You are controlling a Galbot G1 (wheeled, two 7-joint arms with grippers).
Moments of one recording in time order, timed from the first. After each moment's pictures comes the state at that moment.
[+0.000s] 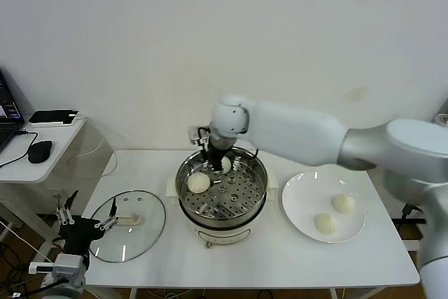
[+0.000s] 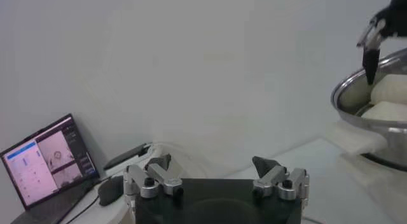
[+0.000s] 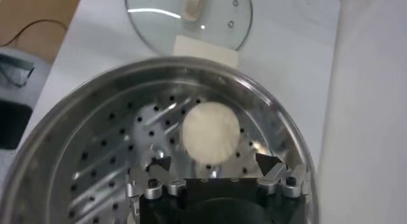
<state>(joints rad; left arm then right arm) 1.66 -1.20 -0.74 -2.28 0.05 0.31 -0.09 0.53 1.18 -1.18 1.32 0.34 -0.52 -1.06</state>
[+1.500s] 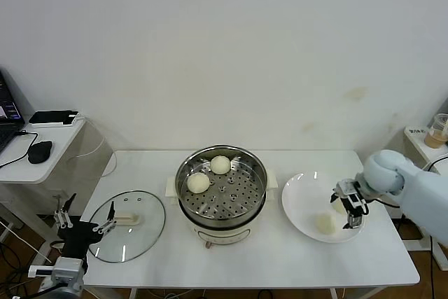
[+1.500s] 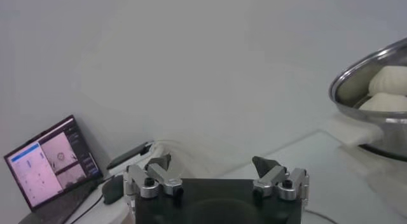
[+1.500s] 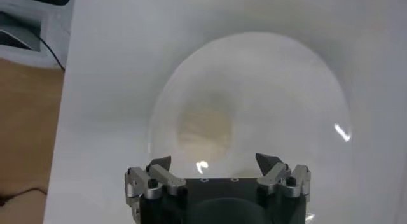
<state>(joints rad) 1.69 -1.20 -0.76 -2.28 0.08 0.32 -0.09 -0.21 0.53 -0.59 1.47 -0.27 -0.21 -1.19</state>
